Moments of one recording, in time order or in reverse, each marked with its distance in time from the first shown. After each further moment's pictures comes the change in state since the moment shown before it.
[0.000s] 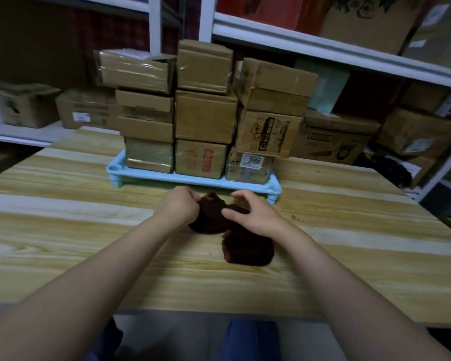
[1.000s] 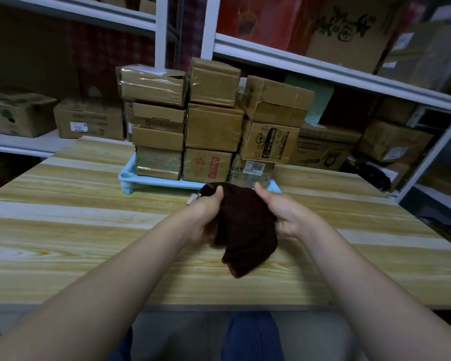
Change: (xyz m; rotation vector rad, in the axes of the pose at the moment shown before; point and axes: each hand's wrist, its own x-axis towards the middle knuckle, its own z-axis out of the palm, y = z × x) left_hand -0.038 0.018 -0.018 -0.849 -0.507 -0.304; right_hand -0.020 -0.036 -0.022 1.030 -0.017 0.511
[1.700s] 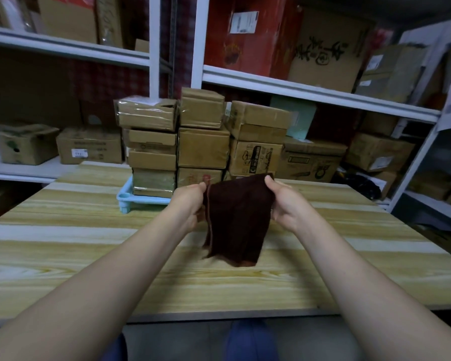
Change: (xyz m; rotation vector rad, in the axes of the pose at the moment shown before) left_hand -0.031 0.035 0.005 -0.124 0.151 0.266; right_hand -0.034 -0.028 -0.016 0.208 0.053 -0.344
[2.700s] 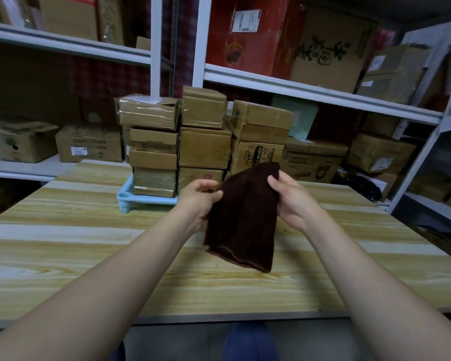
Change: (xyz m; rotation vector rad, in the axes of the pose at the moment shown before) left_hand 0.004 -0.006 0.004 0.114 -0.025 0.103; right_hand -0.005 -0.009 -0.008 -0.058 -0.087 -0.125
